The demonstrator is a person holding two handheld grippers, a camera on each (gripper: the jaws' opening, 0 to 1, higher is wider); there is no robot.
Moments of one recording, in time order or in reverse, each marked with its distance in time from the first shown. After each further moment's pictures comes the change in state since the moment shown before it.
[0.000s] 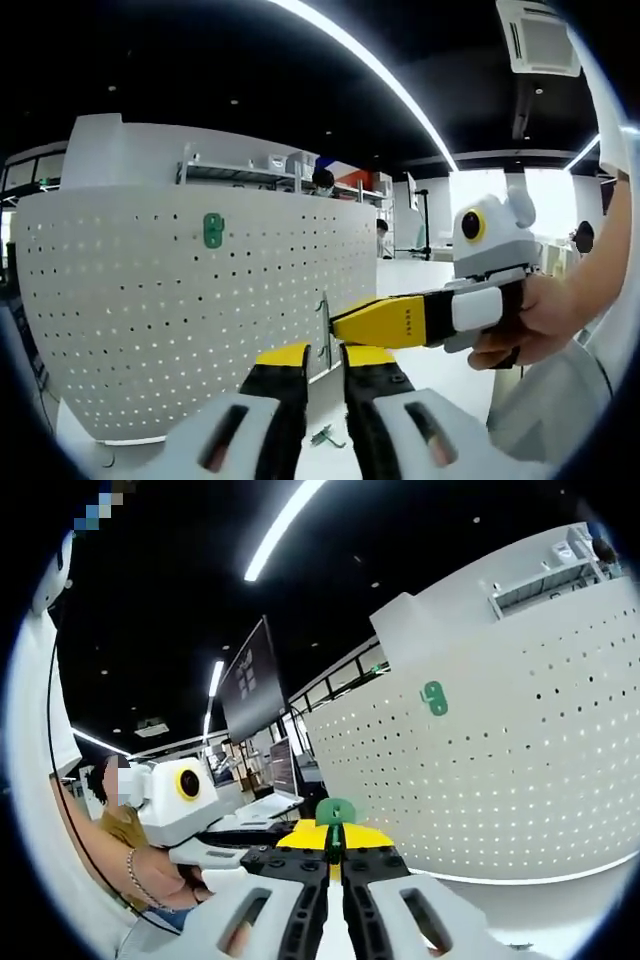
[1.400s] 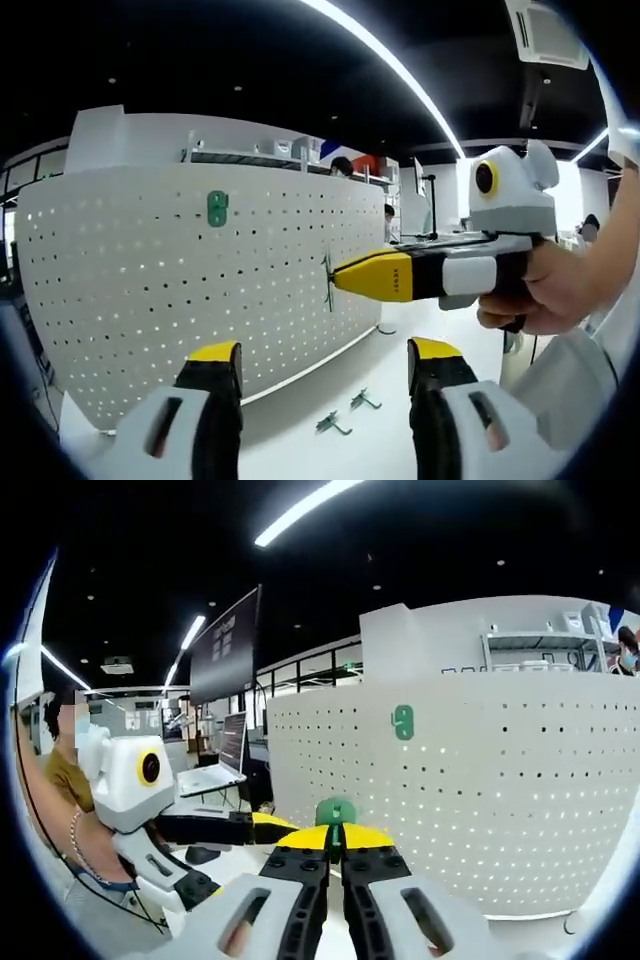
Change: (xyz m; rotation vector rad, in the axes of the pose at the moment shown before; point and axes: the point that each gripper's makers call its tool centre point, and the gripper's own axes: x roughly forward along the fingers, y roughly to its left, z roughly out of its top) left arm 0.002 0.008 -0.017 -0.002 0.059 0.036; right arm -0.001 -0.038 0.019 -0.263 0.049 -0.228
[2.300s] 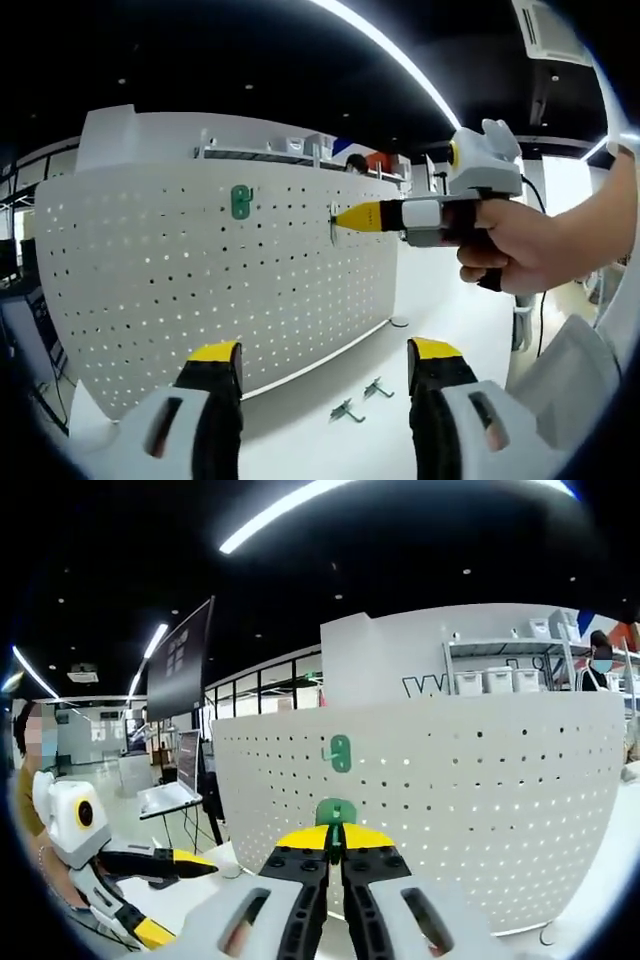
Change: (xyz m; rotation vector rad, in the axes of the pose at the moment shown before) left arm -0.019 0.015 -0.009 -0.004 0.011 0.057; right arm 0.019 -0.055 0.033 0.018 -0.039 -0.156
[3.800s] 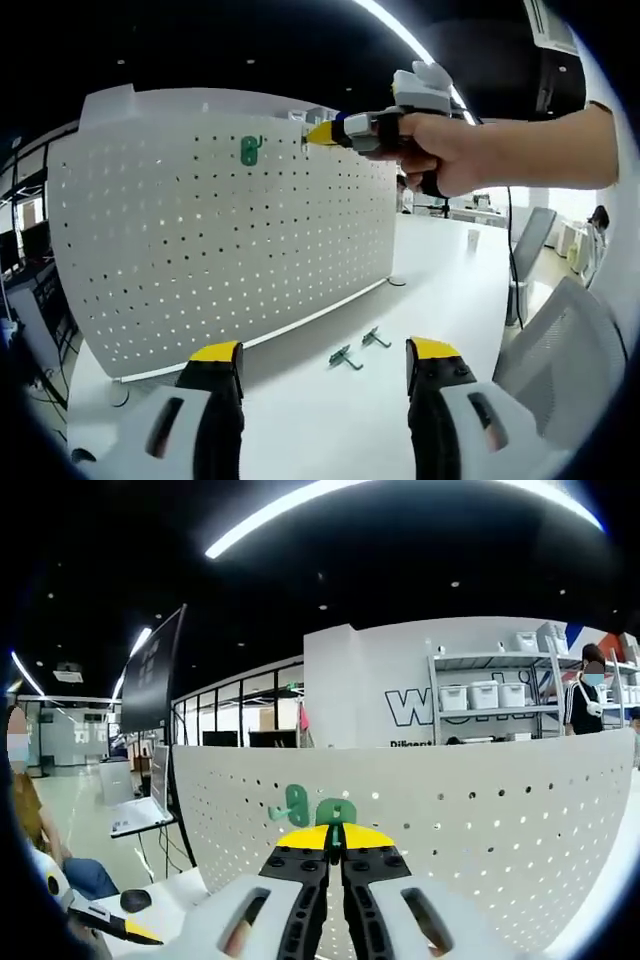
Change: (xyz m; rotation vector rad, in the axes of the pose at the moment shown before) left arm -0.029 -0.001 -0.062 -0.021 0.132 -0.002; right arm 0.049 -0.035 0.039 -0.011 -0.052 -0.086
